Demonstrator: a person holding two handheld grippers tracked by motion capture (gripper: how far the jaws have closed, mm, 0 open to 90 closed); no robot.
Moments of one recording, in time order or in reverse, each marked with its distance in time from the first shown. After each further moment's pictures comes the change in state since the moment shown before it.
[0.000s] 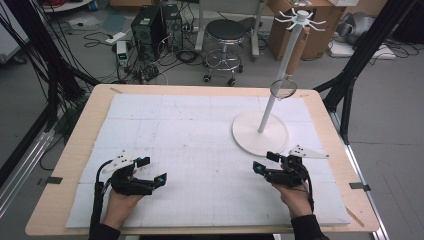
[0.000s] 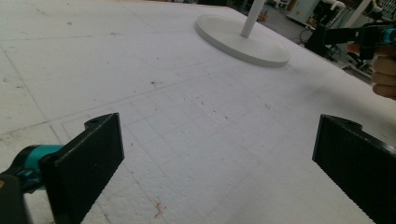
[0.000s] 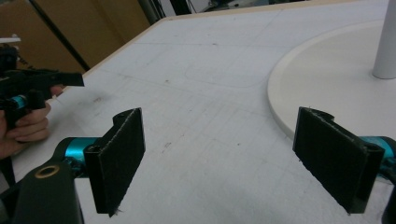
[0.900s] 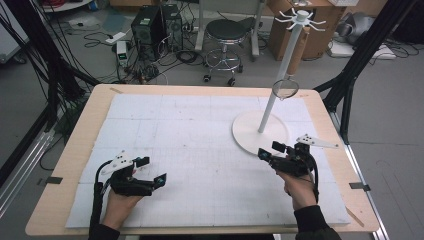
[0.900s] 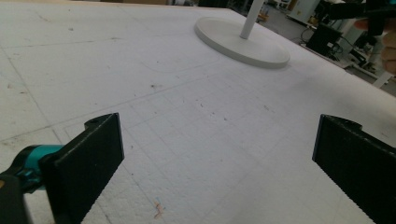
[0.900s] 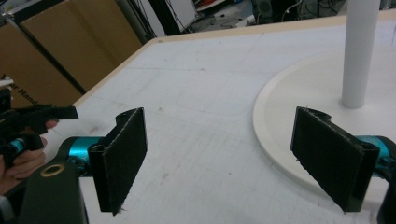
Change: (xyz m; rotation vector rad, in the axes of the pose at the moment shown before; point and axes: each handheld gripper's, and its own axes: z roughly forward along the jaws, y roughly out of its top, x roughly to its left) left arm -0.003 0.002 -0.002 -0.004 0.003 0.018; right arm 0.001 0.031 -0.009 -0.030 -0.055 0.063
